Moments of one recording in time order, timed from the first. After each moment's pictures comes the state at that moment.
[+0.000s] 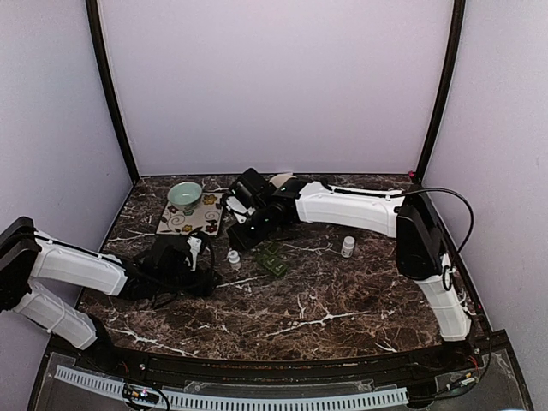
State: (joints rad) left arm -0.78 1.37 0.45 0.16 -0.15 -0.36; right arm 1.01 2.29 2.04 -0.69 0.02 0.19
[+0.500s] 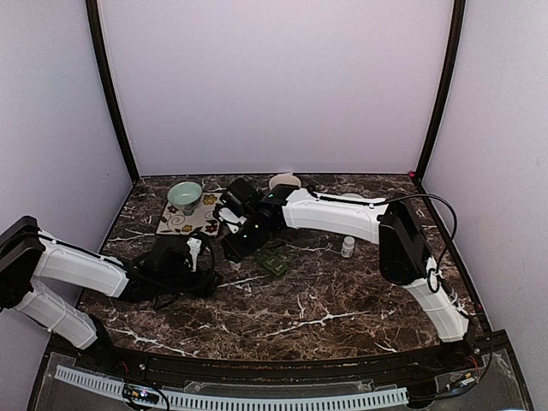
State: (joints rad) left arm -0.78 1.39 0.43 0.23 -0.15 -0.36; right arm 1.03 2.41 2.18 -0.78 -0.02 0.18
